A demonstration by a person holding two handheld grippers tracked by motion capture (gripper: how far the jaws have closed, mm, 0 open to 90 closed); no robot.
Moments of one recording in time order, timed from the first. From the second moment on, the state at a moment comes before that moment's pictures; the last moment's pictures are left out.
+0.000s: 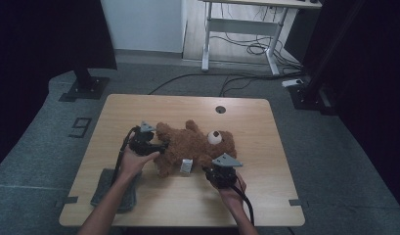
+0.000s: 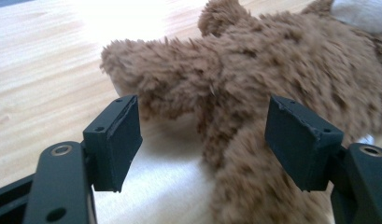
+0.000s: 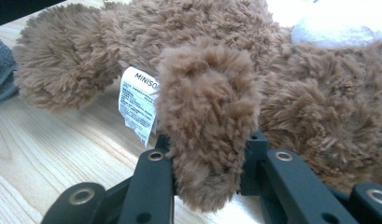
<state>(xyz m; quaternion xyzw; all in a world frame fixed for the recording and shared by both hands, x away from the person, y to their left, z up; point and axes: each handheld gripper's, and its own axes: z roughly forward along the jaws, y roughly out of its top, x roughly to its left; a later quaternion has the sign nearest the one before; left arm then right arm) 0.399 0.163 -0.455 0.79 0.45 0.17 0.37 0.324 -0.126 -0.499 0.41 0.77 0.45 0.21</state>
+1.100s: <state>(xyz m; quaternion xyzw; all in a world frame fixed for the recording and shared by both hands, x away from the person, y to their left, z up) 0.307 0.228 -0.490 0.78 0.47 0.16 0.38 0.319 -0.129 -0.508 0.39 0.78 0.46 0.19</state>
